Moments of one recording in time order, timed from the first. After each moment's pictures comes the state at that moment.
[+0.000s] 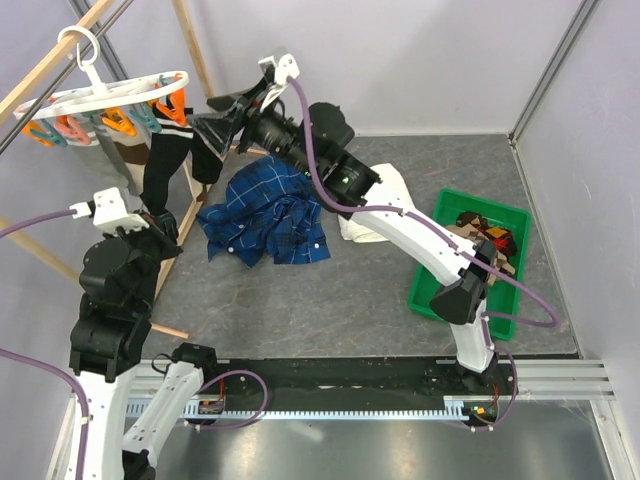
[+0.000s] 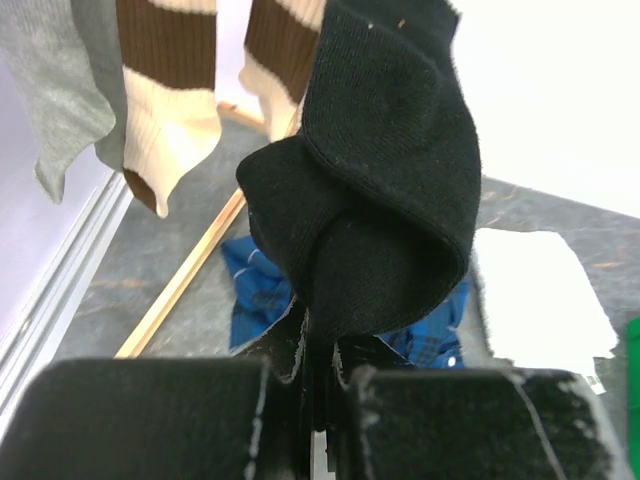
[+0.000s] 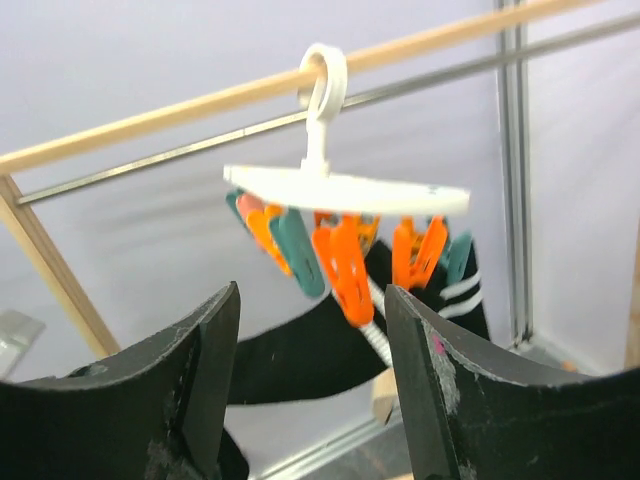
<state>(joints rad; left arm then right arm) -0.19 0.57 1.13 -0.66 -0.29 -0.26 0.98 2.00 2.25 0.16 -0.12 0.31</state>
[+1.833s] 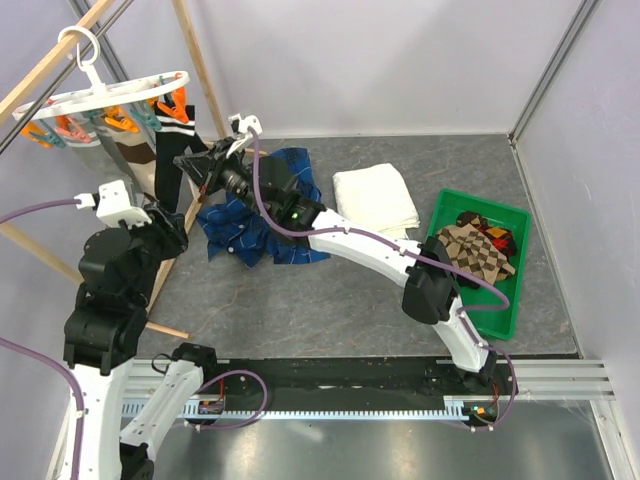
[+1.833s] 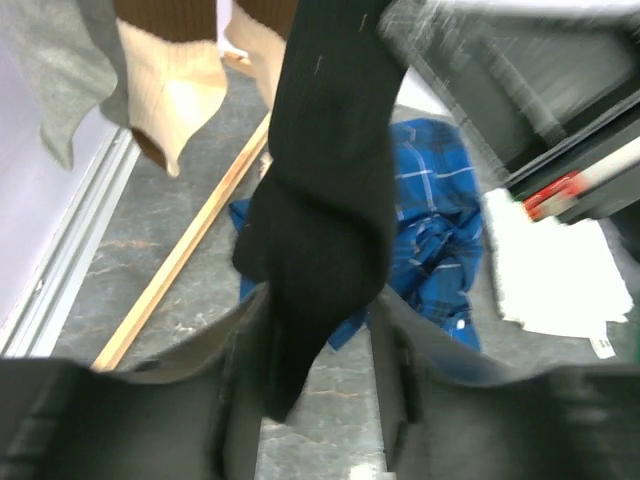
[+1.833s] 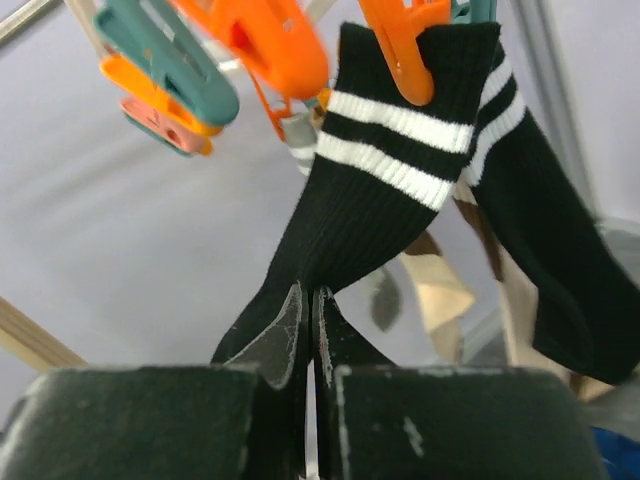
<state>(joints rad) -0.19 0.63 1.21 -0.79 -0.28 -0.28 1.06 2.19 2.13 0.40 0.08 0.55</state>
